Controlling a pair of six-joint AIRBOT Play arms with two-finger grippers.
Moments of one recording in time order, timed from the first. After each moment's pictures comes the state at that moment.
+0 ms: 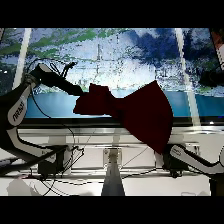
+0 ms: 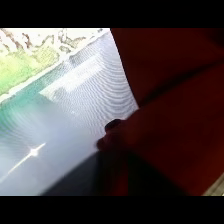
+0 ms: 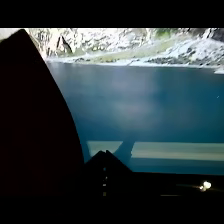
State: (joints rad) left arm 0.00 -1.69 1.14 0.90 -1.26 -0.80; right arm -0.50 -1.19 1.18 -1.29 1.39 1.13
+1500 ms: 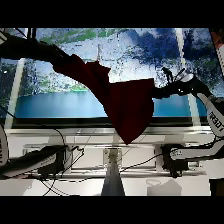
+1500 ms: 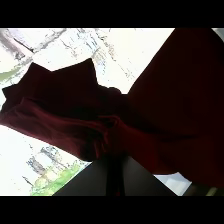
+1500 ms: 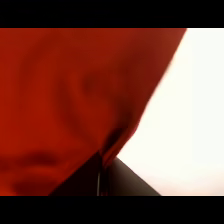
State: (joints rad) left arm 0.00 -1.27 1.46 0.87 -1.31 -0.78; right arm -0.12 -1.52 0.95 -0.93 1.02 1.00
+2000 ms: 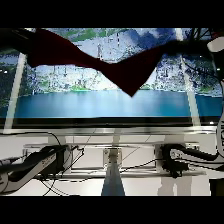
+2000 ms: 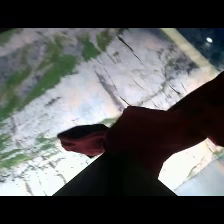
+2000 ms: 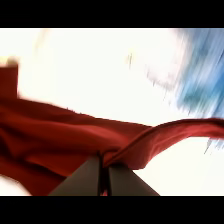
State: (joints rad) left arm 0.22 -1.04 1.46 0.87 -1.14 -0.78; right arm -0.08 -1.33 1.40 -0.93 0.90 1.01
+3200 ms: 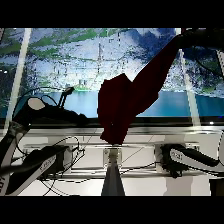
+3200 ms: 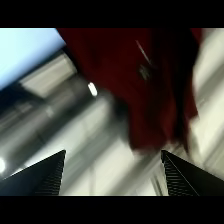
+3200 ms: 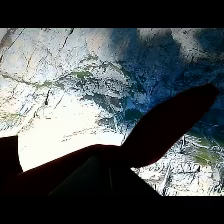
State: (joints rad) left arm -0.11 -0.92 0.49 0.78 -1.16 -0.99; right arm -0.08 -1.26 1.47 -1.18 0.97 1.03
